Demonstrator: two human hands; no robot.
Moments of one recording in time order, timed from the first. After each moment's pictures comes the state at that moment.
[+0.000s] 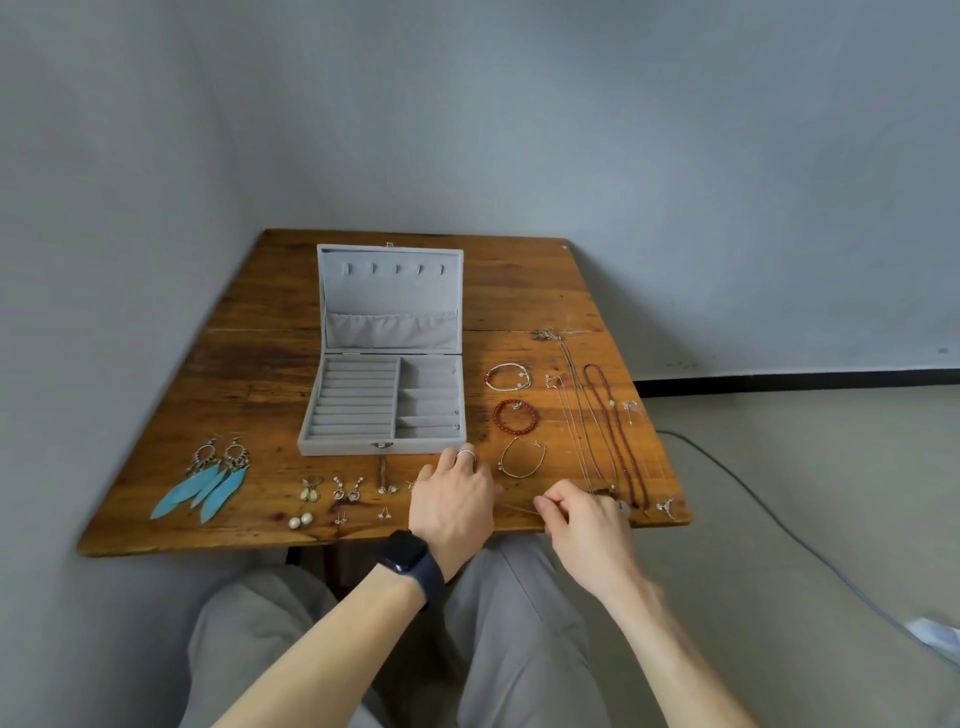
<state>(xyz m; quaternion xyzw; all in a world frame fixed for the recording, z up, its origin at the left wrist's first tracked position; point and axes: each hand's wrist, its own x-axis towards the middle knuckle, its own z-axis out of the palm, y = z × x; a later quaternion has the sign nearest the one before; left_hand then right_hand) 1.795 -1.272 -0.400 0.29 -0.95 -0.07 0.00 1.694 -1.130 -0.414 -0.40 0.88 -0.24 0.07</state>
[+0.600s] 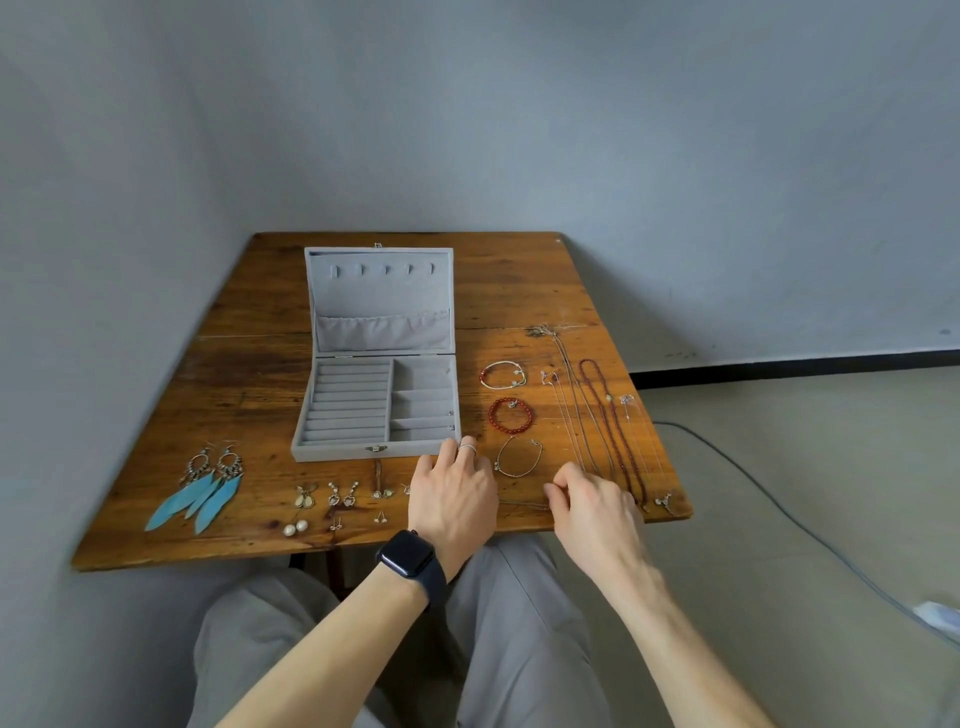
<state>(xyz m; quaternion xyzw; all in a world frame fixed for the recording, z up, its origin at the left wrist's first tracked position) 1.791 -1.273 -0.398 0.28 -0.96 0.00 0.01 1.683 -1.133 -0.414 -0.40 0.90 -0.16 -0.04</state>
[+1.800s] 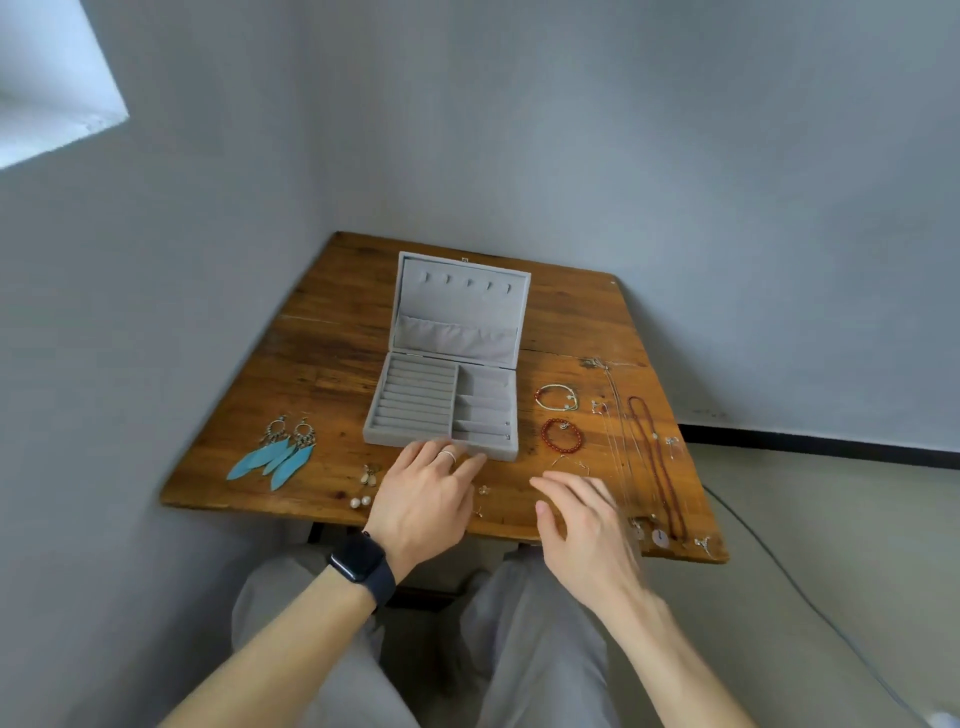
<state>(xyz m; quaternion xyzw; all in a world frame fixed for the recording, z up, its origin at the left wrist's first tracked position) 1.877 -1.314 -0.387 0.24 -0.96 -0.02 0.14 1.731 -1.153 -0.397 -0.50 0.82 -0.26 -0.04</state>
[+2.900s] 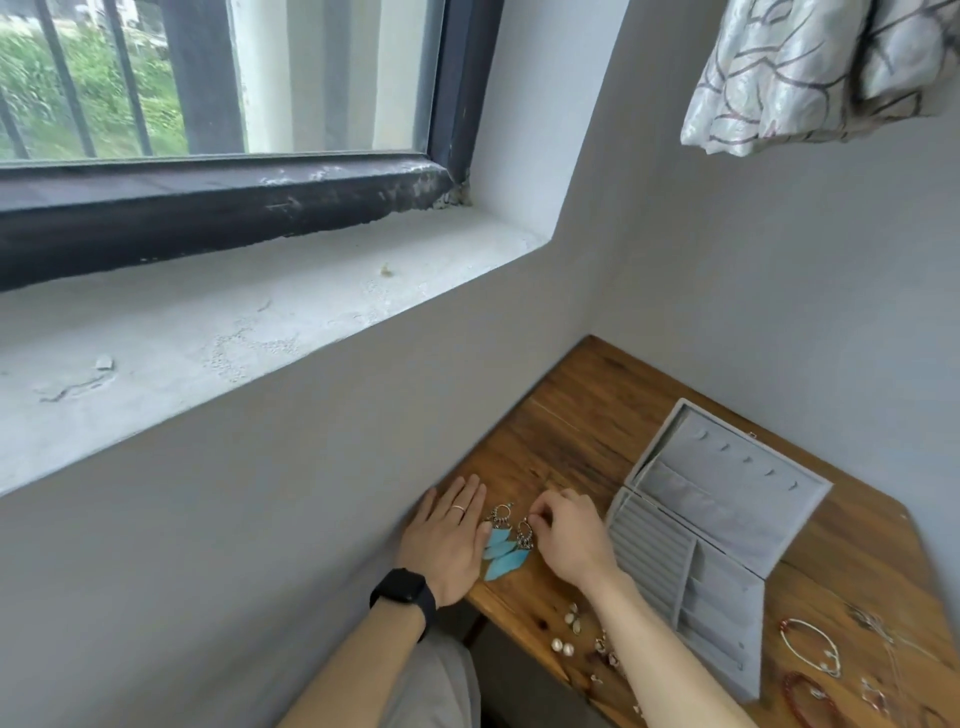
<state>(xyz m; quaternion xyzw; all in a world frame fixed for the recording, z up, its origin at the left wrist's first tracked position) 2.029 -1.464 -0.446 0.55 -0.82 -0.12 0.08 1.842 -1.451 -0.392 -0.68 0.71 -0.12 0.11</state>
